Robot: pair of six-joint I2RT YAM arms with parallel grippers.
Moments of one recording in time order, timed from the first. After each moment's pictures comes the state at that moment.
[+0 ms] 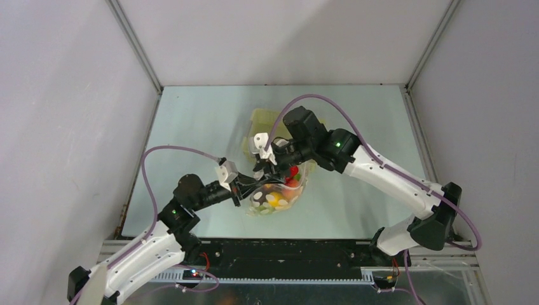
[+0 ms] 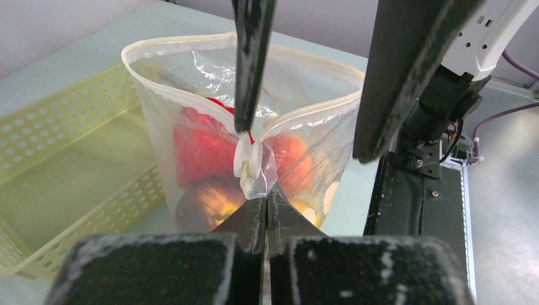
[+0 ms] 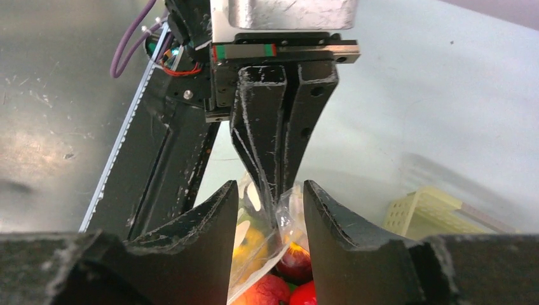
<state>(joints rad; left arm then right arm) -0.70 0.57 0.36 0.23 0.47 -0.09 0.95 1.46 1.53 -0.65 -0.72 -0.57</state>
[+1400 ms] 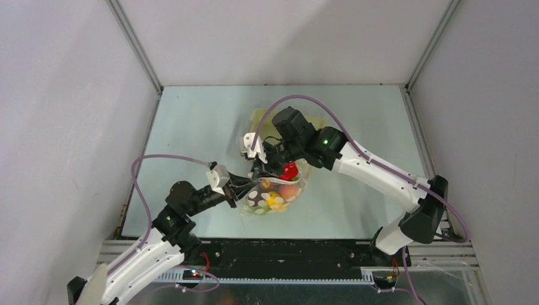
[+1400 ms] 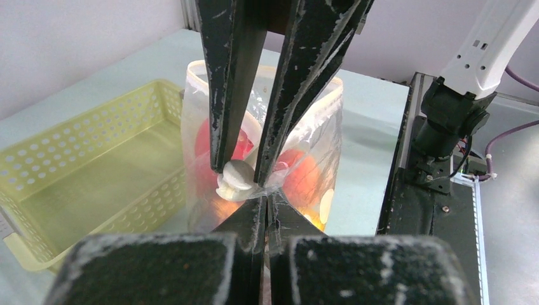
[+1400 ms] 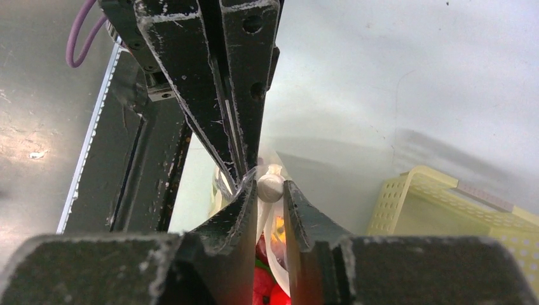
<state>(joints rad) -0.70 0.46 0.34 0.21 0.42 -0.09 0.97 1.55 1.58 -0.68 -0.61 -0.57</state>
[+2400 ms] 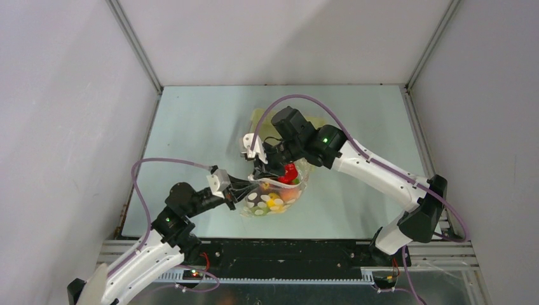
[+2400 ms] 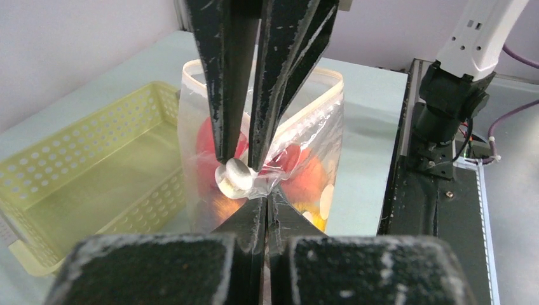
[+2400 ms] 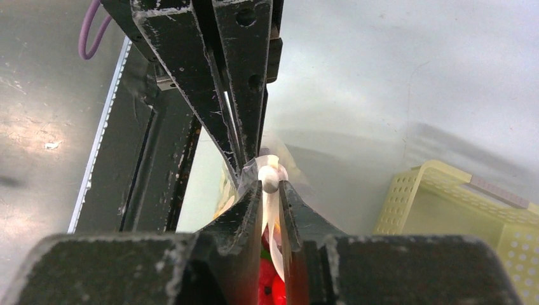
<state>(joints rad) -0.70 0.43 0.32 0.19 0.44 -0.04 0.97 1.56 1.61 -0.75 -0.61 -0.58</state>
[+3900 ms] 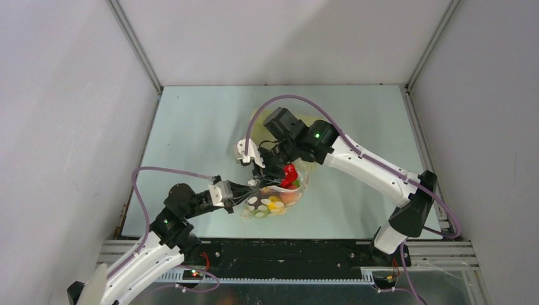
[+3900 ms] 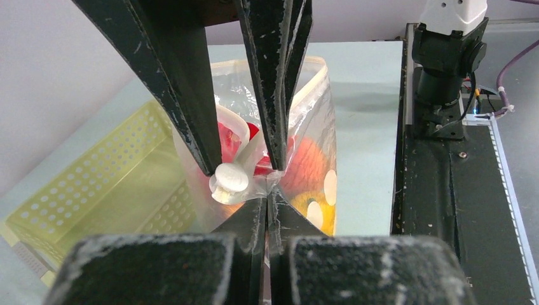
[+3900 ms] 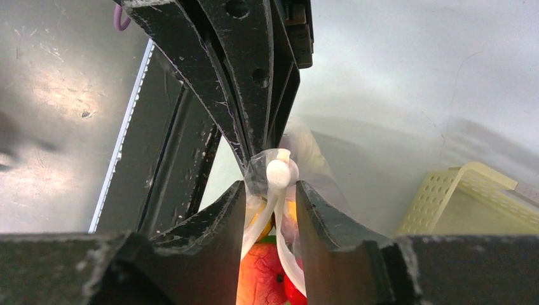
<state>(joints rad) -0.70 0.41 0.32 0.14 0.56 0.14 0.99 1.64 1.74 -0.95 -0.65 -0.65</state>
